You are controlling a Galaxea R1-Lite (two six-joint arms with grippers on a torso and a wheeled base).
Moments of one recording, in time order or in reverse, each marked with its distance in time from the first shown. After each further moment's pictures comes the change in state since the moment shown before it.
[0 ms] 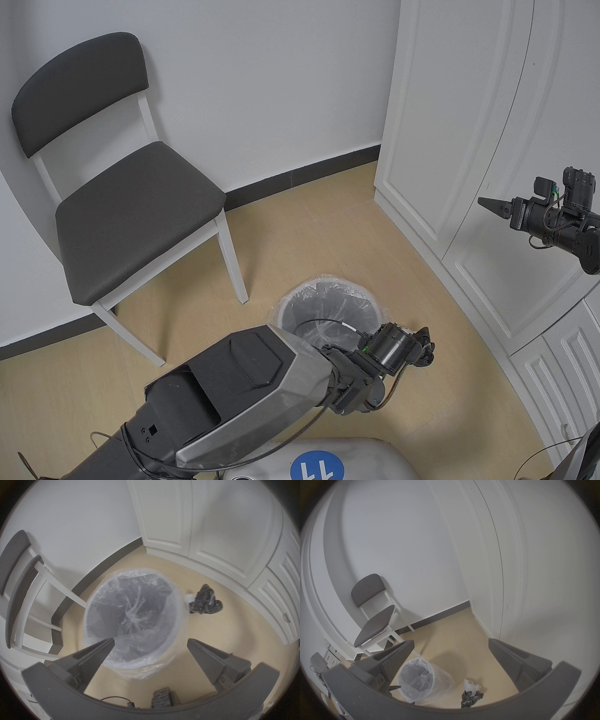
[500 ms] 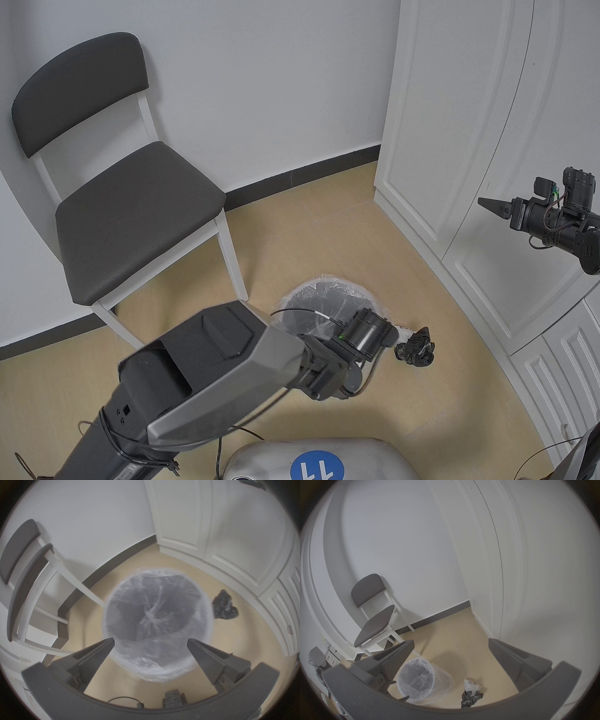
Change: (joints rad) left arm 0.062 -0.073 0.111 -0.036 0.003 -0.037; right arm 0.000 0.000 0.002 0.000 0.000 0.000
